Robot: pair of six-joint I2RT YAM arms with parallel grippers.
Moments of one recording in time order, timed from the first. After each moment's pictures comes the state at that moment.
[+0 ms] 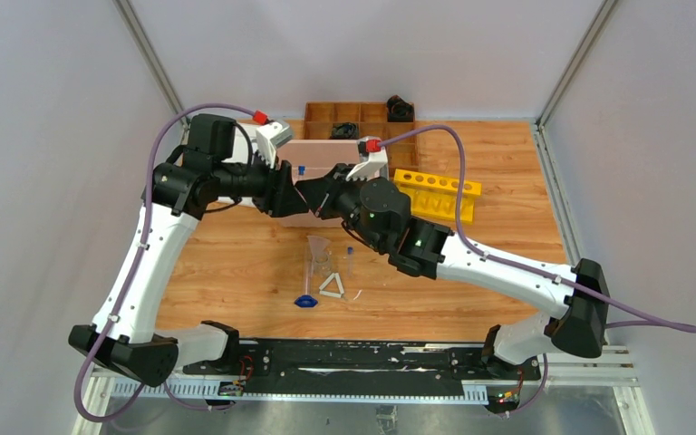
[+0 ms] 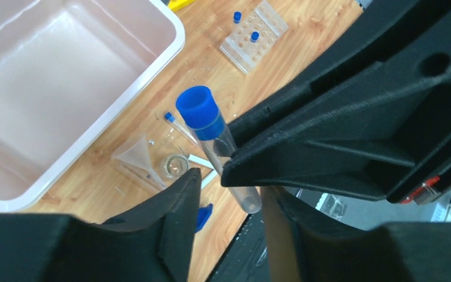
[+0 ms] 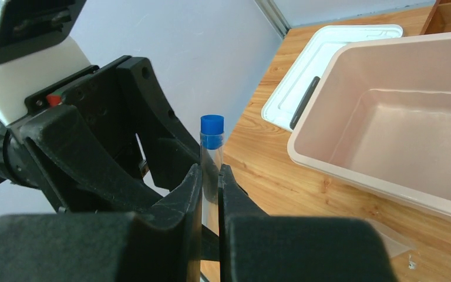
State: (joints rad) left arm -0.31 1.23 1.54 -1.03 0.72 0.09; right arm 1.14 1.41 1.27 0.16 0.42 0.69
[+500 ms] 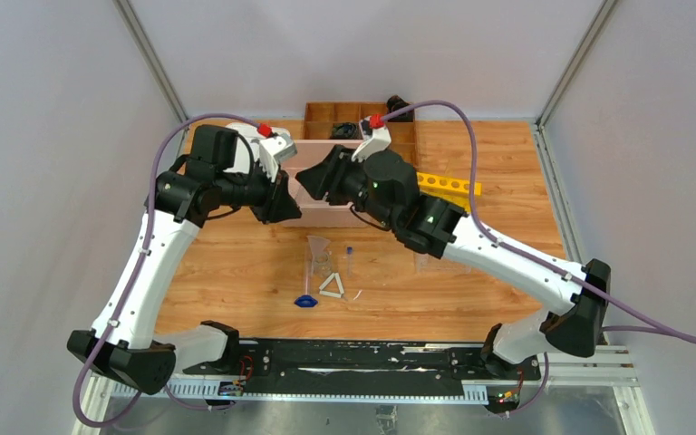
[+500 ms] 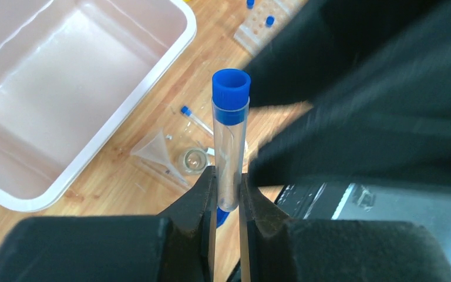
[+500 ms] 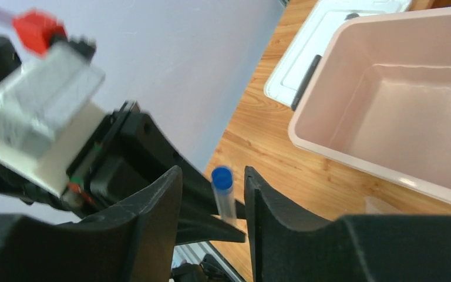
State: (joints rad) left arm -0.30 1.20 1.47 -1.02 0.70 0.21; right arm 1.07 1.42 1.41 -0.06 0.28 0.76
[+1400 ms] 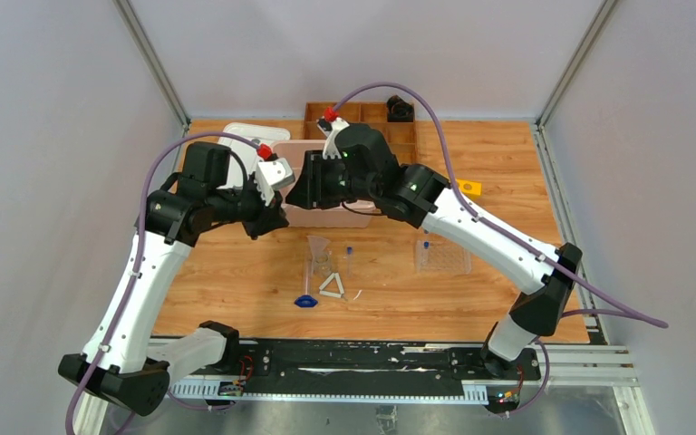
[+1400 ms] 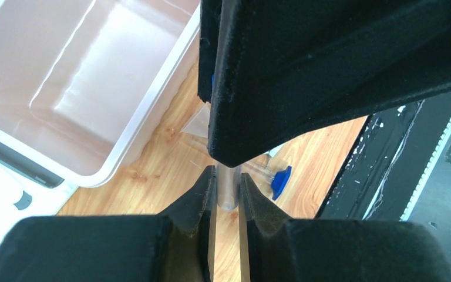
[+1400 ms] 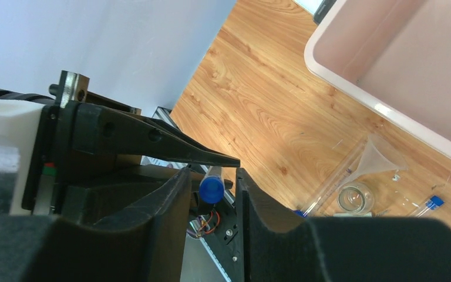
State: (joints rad) left arm -0.30 1.07 1.36 -1.06 0.61 0.50; right arm 0.99 1.62 1.77 -0.53 -0.13 0.66
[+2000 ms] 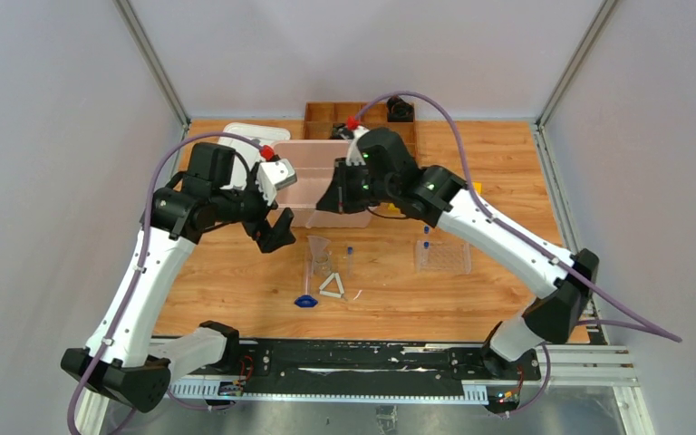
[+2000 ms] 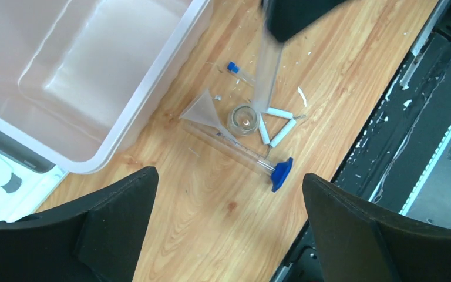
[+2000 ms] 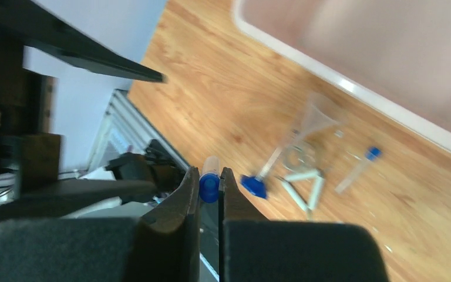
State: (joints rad) left arm -0.31 1.09 1.34 -1.07 0.57 0.49; right arm 0.92 1.57 1.67 -0.60 -0.17 0.62
